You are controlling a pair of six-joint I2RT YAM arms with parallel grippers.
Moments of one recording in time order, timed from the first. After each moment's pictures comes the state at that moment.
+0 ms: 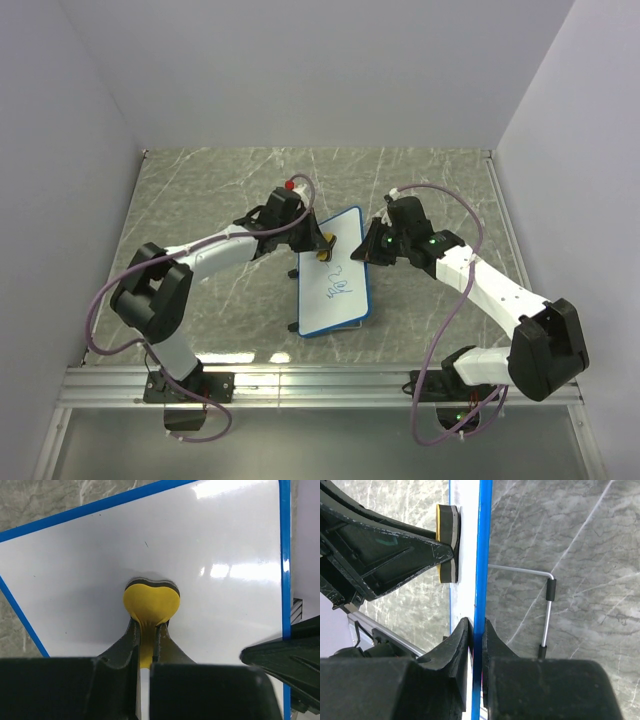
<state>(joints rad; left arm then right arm) -0.62 1.70 1.10 -0.12 0.27 -0.67 0.50 1.30 0.91 -0.40 -0.24 0.70</state>
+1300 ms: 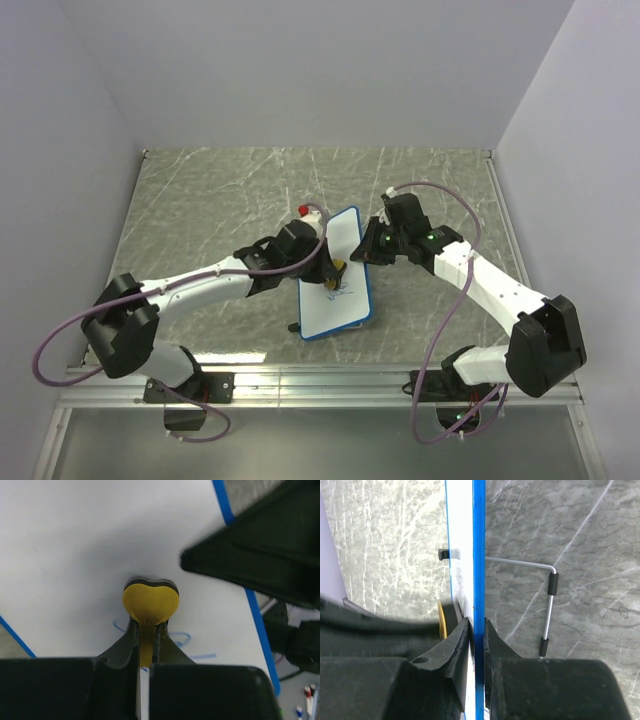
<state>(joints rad) -0.86 1.47 0.95 -0.13 0.06 -0.70 0.51 1.32 0.95 -0.46 -0.25 0.70</state>
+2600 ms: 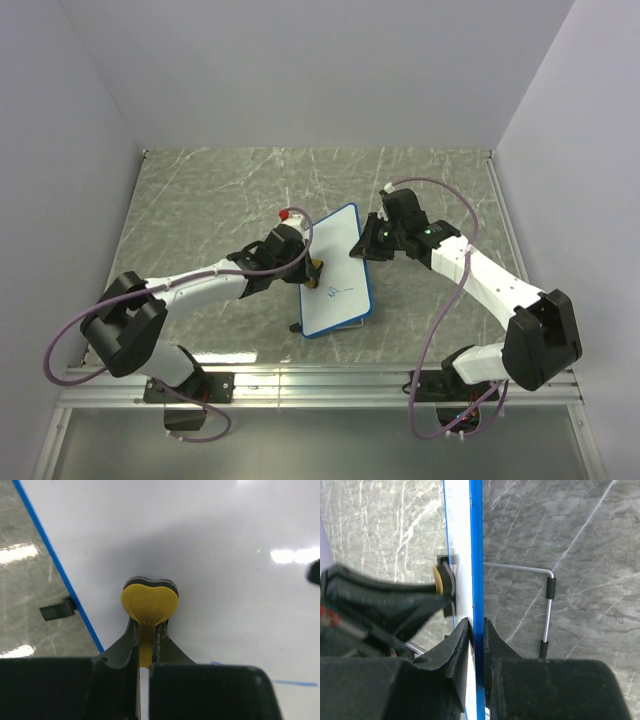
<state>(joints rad) -0.77 1.47 0.81 -0.06 0.00 -0.67 0.51 1.36 1.00 -0.47 -0.23 0.69</state>
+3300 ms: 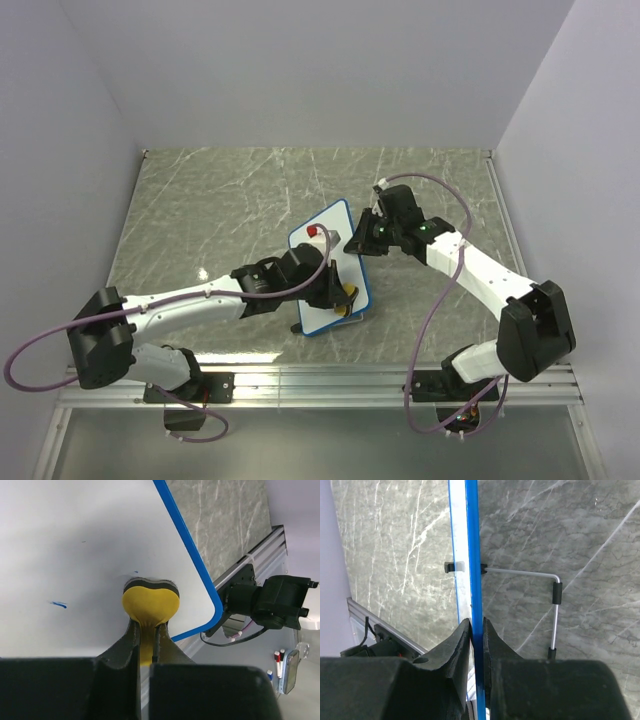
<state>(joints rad) -1.05 1.35 0.90 -0.17 0.05 -0.84 0.51 1.42 1.02 -0.41 -0.28 0.67</state>
